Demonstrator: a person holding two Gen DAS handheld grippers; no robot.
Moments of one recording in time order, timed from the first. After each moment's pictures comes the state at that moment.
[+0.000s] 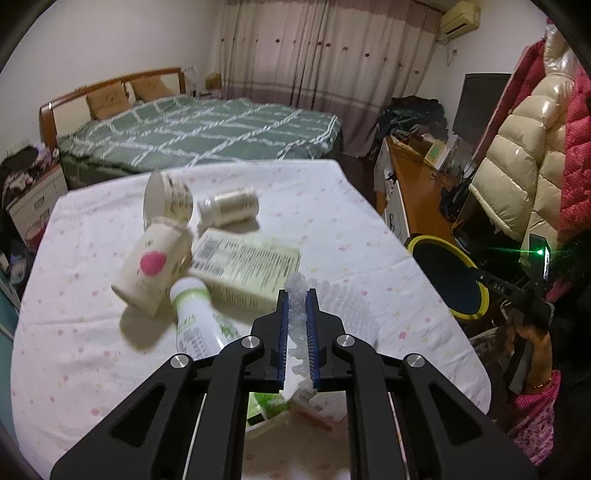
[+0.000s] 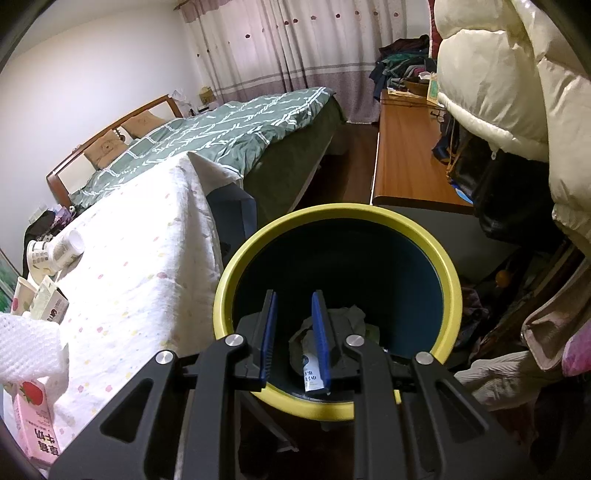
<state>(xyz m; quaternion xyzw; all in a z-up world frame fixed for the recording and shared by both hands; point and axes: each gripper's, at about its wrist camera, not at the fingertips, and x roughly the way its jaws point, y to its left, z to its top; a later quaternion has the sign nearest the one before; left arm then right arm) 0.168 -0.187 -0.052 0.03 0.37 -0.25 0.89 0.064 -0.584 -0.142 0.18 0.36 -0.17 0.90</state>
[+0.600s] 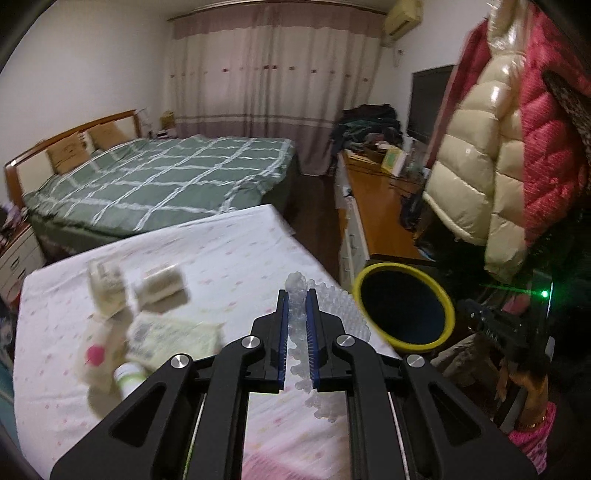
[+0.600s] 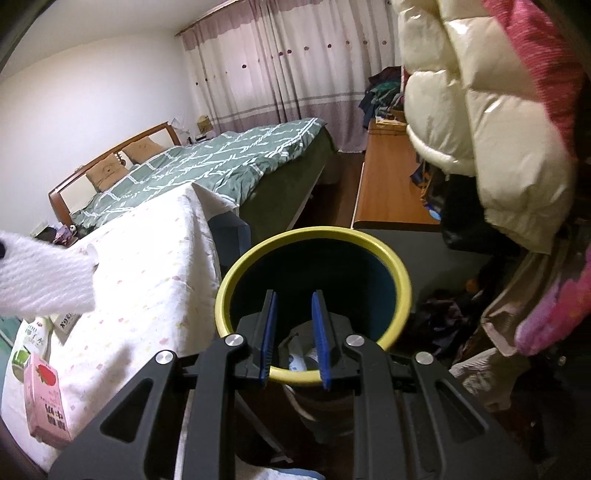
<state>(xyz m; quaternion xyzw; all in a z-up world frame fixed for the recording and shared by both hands) 0.159 -0.284 0.003 0.07 0.30 -0.34 0.89 -0.006 -0.573 -0.112 0.17 0.30 -0.19 0.92</state>
